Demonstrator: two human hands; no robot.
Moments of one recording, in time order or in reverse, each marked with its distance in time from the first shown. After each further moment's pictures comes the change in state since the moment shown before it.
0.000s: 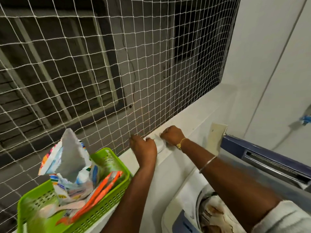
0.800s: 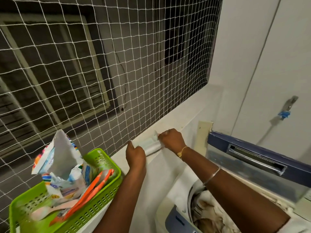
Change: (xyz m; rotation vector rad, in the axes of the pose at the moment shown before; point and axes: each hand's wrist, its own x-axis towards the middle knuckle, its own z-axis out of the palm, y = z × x) left_hand -0.017 -0.026 0.002 -0.333 -0.093 -0.144; right_hand -0.058 0.019 -0.011 0.337 0.205 0.042
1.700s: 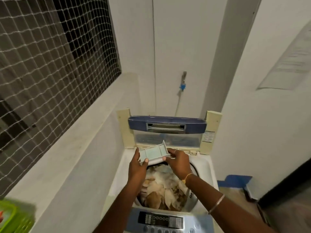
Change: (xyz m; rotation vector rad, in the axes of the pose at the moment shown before) left_hand -0.154 -0.138 0.134 0.321 -0.894 0.149; right_hand -0.202 0.227 -0.127 0.031 0.501 0.353
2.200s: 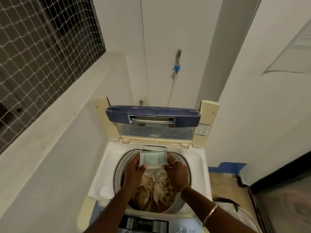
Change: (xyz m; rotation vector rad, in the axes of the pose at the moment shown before) left_hand 0.037 -0.073 0.066 0.034 -0.125 -0.024; right_hand 0.010 0.112 0.009 -0.067 0.033 0.118
